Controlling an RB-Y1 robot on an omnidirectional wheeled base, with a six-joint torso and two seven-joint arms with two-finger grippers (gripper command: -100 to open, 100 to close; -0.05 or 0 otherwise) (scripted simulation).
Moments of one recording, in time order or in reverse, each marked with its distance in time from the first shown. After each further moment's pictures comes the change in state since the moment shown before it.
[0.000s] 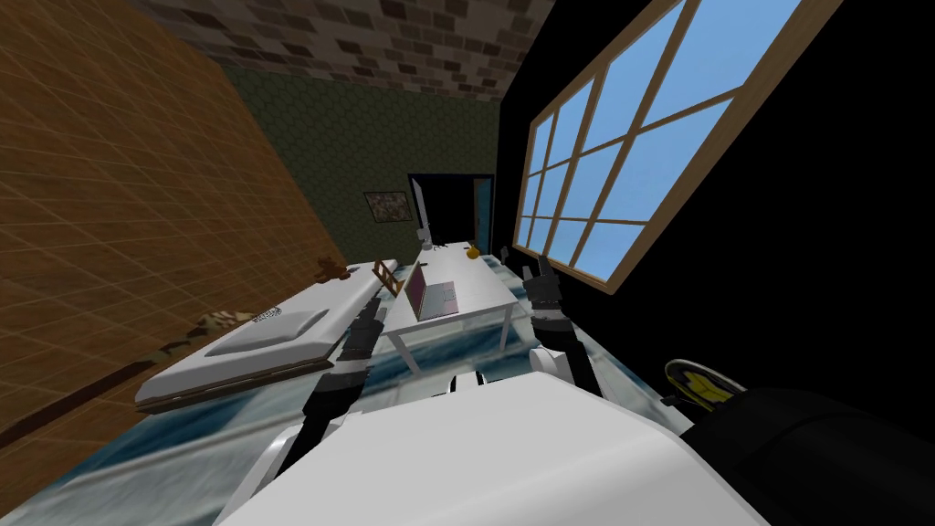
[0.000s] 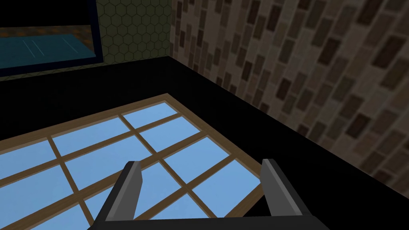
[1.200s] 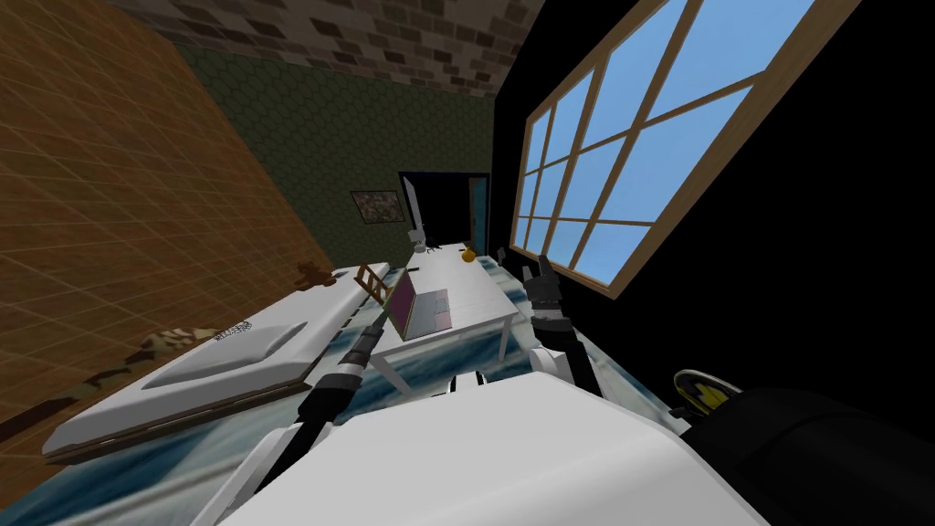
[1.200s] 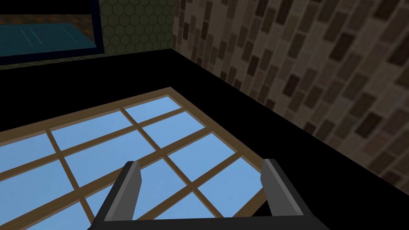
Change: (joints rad) left arm 0.010 0.196 0.002 0.072 -0.093 0.245 -0.028; right arm 0.000 0.000 0.000 0.000 0.000 0.000 0.000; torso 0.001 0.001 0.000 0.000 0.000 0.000
